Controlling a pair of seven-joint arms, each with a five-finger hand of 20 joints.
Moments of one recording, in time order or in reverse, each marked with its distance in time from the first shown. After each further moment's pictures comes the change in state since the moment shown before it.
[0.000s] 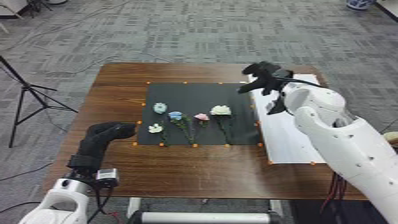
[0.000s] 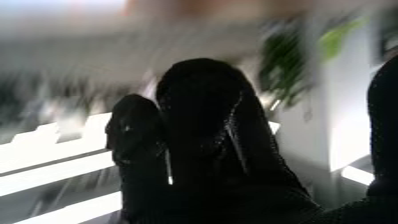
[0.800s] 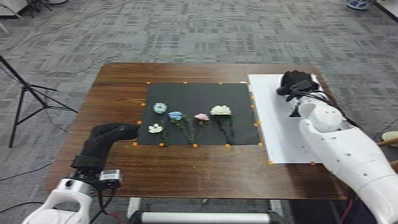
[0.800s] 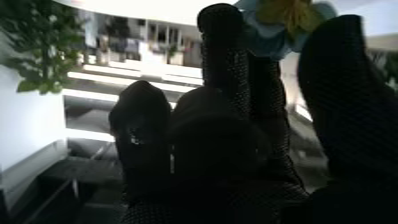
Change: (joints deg) left arm -0.5 -0.5 0.8 0.1 0.9 -0.9 -0.2; right arm 2.0 -5.0 -0.2 26.8 -13.8 20.4 2.1
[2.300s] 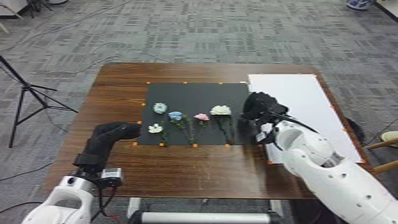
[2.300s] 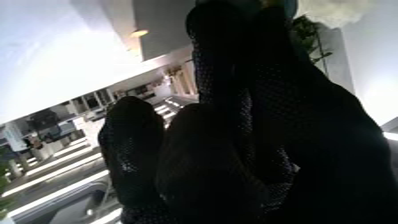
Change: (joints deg) left arm -1.6 0.6 0.8 1.0 -0.3 -0.5 -1.2; right arm -16.9 7.7 -2.0 -34.7 21.9 -6.9 2.8
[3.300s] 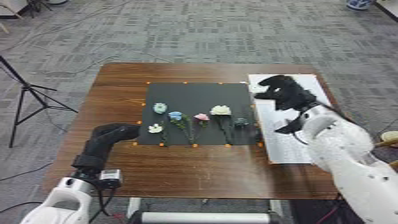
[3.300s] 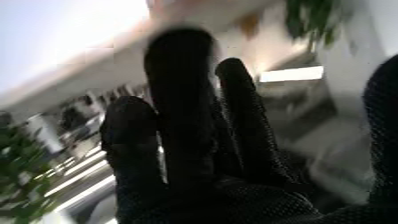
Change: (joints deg) left arm 0.7 0.0 -0.9 0.0 0.0 -0.6 -0.2; right arm -10.2 -2.2 22.7 -11.0 8.8 -8.1 -0.3
